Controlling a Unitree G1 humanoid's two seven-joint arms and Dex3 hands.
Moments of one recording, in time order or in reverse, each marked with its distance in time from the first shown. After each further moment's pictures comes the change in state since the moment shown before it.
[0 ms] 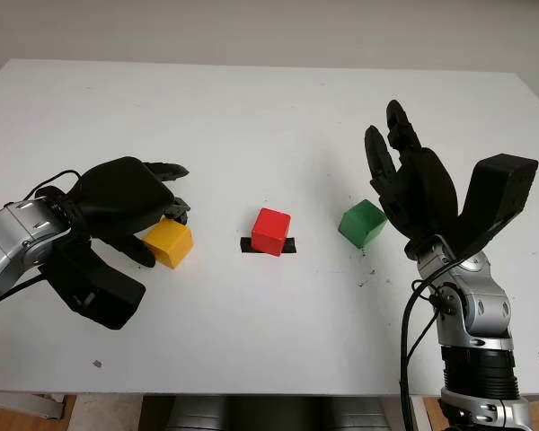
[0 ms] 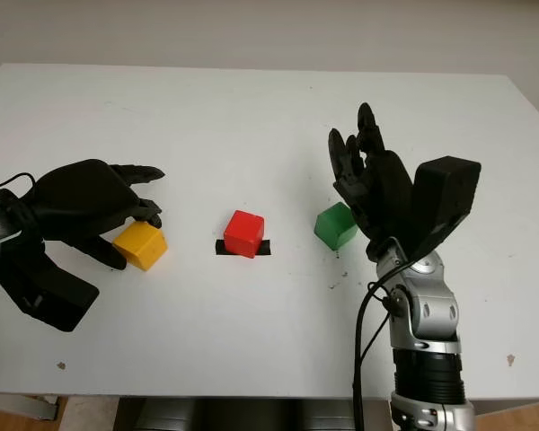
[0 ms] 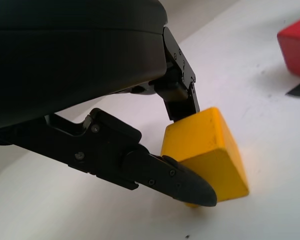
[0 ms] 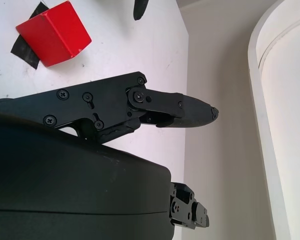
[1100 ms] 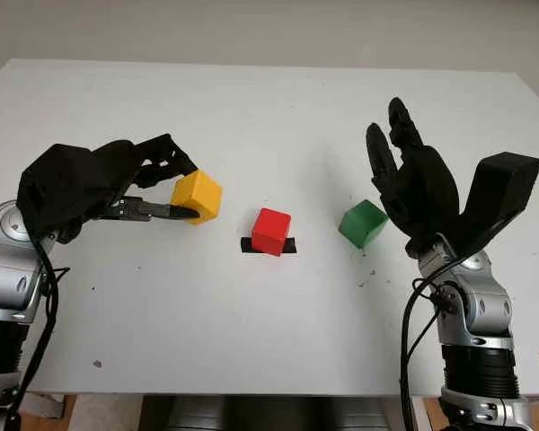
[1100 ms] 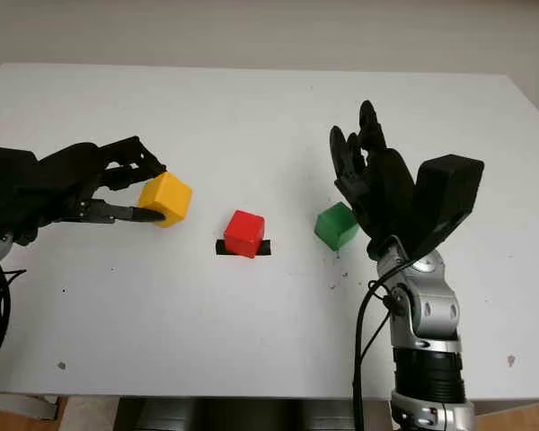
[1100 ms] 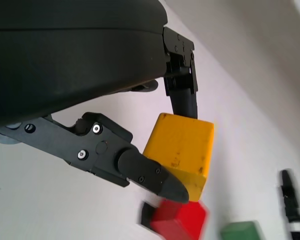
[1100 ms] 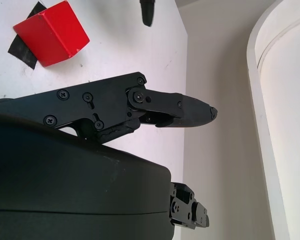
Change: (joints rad) left arm 0.060 -0.337 0.300 -0.105 -0.954 0.763 -0.257; right arm -0.003 0.000 -0.002 0.000 0.001 0.000 -0.004
